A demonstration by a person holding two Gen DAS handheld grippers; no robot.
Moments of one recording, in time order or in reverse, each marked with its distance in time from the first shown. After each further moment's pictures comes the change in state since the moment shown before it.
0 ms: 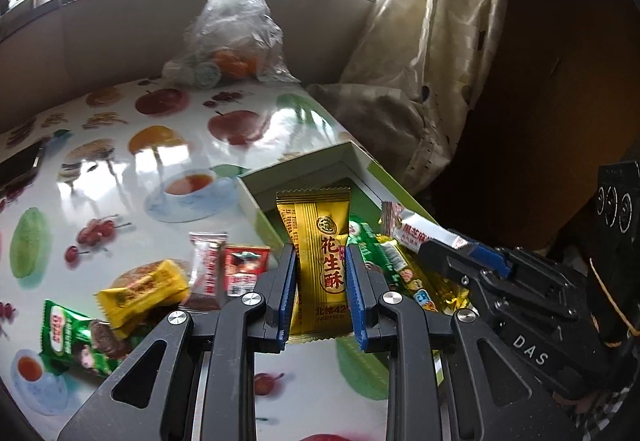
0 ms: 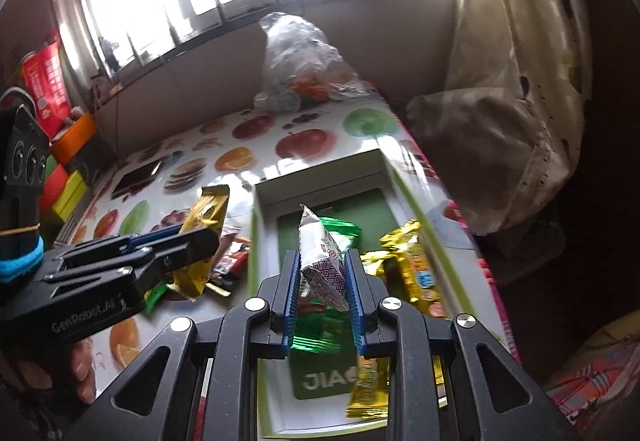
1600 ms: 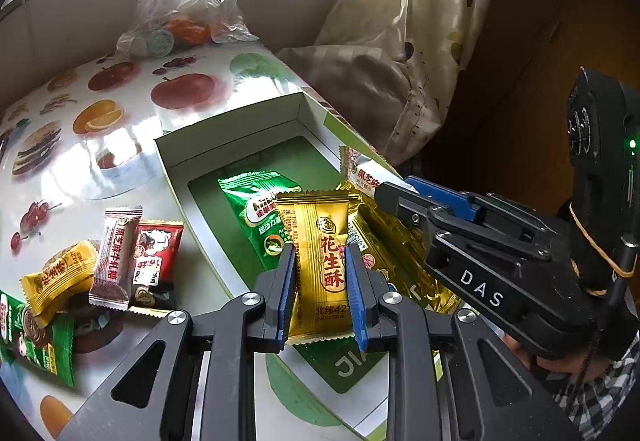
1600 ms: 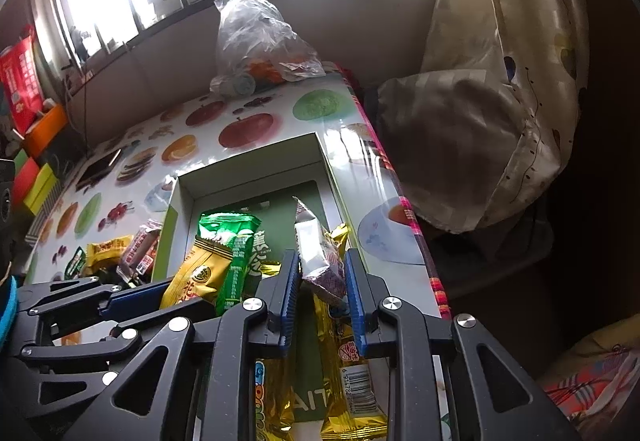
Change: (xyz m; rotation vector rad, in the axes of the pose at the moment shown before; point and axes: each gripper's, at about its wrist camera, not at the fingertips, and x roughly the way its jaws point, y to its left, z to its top) left arm 0.055 -0.045 -0.013 0.031 0.089 -0.007; right arm 0.040 -0.054 0.004 -0.012 0.052 -0.051
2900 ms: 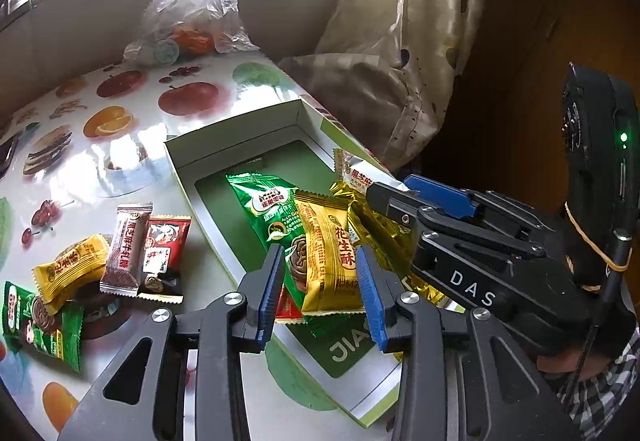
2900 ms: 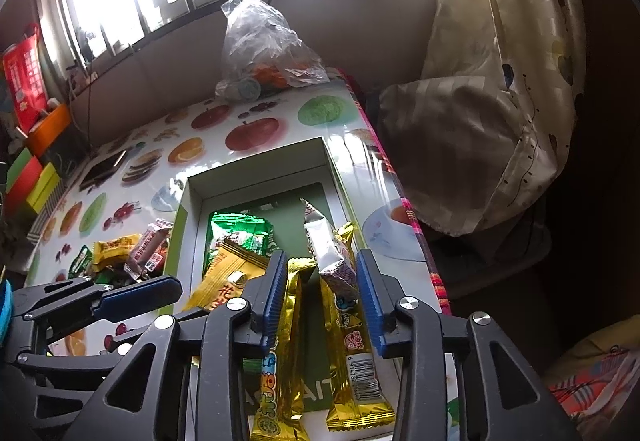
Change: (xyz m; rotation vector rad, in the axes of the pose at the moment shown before) left arm -0.018 -0.008 -0.007 0.000 -0.033 0.013; right arm -0.012 0.006 -0.004 -0.005 -0.021 -0.006
